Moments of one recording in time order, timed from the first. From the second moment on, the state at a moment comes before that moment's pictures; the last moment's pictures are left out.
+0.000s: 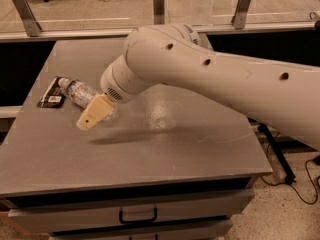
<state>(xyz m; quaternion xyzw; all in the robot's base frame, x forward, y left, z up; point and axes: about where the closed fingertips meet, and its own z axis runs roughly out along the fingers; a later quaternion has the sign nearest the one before) 0.555 0.143 0.866 -0.54 0.74 0.14 0.37</state>
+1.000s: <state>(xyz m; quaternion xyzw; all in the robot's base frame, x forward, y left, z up) 0.557 0.081 0.892 -0.50 0.76 0.12 0.40</state>
